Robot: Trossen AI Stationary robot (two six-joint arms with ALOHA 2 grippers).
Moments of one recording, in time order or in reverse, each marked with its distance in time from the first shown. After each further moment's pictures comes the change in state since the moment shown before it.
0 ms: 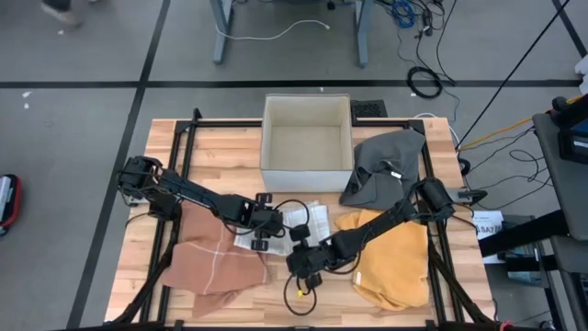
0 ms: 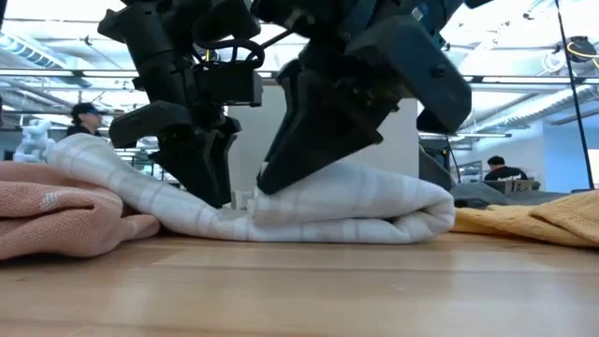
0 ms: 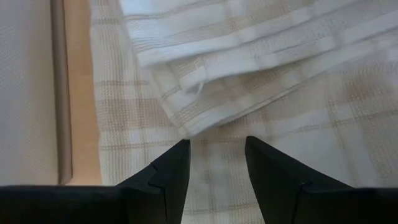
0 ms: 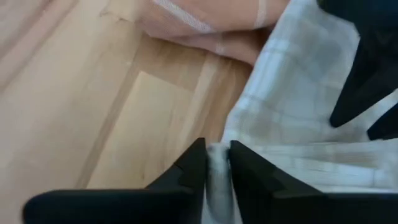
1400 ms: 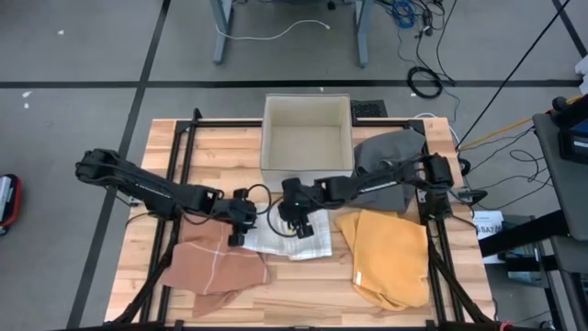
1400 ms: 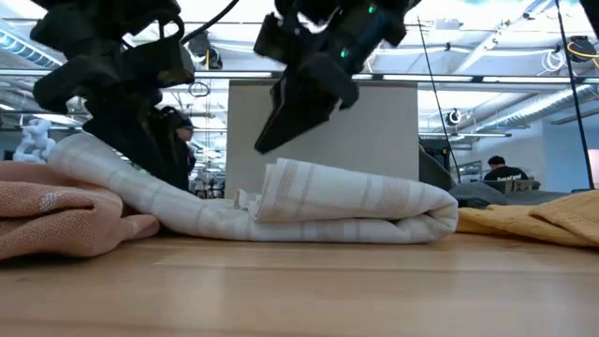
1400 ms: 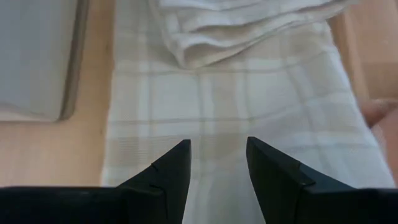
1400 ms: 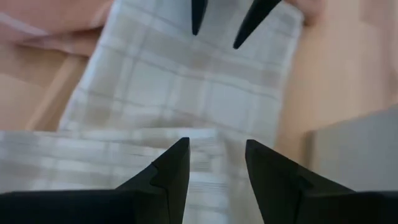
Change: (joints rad) left arm 0.010 -0.427 -0.383 0.193 0.119 -0.073; right arm -0.376 -0.107 0.000 -0.041 -0.321 -0.226
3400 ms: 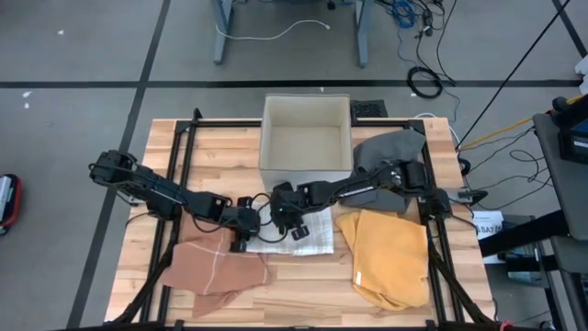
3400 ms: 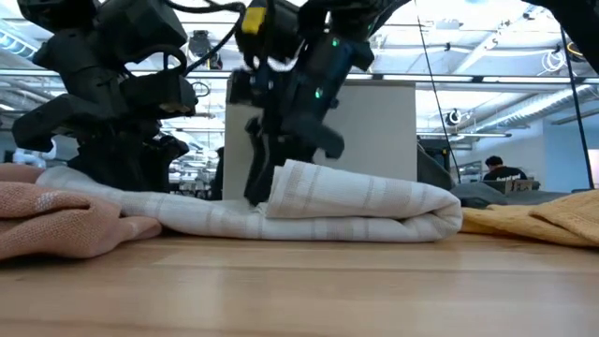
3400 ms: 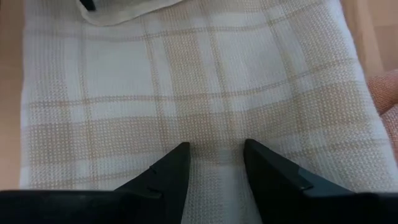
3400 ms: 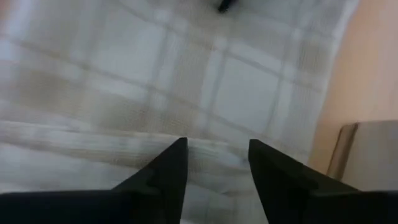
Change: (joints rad) left arm -0.024 0.168 -0.011 0.089 0.043 0.004; right arm -0.005 0.216 0.194 -0.171 0.036 -0.117
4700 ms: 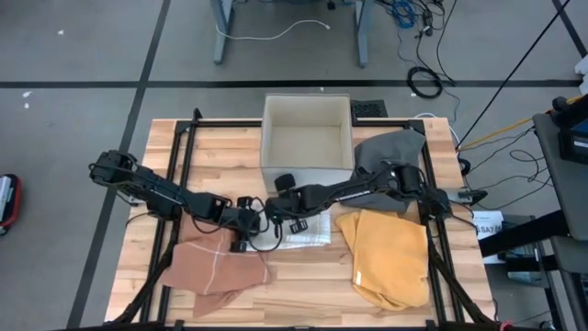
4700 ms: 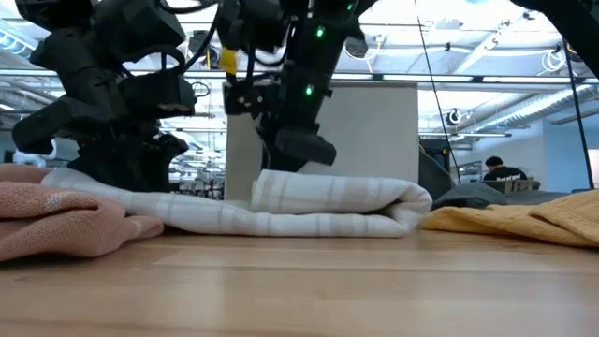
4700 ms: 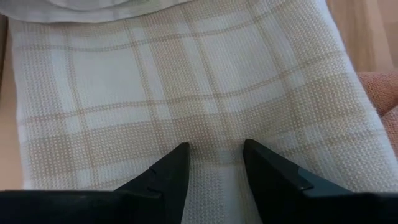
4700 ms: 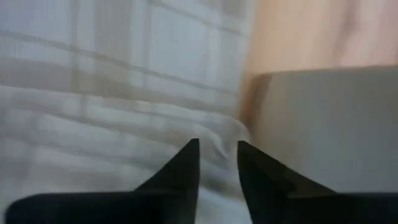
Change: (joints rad) left arm -0.011 0.000 0.000 -0.003 -0.032 -0.003; right arm 0.036 0.051 0.182 -0.269 0.369 0.039
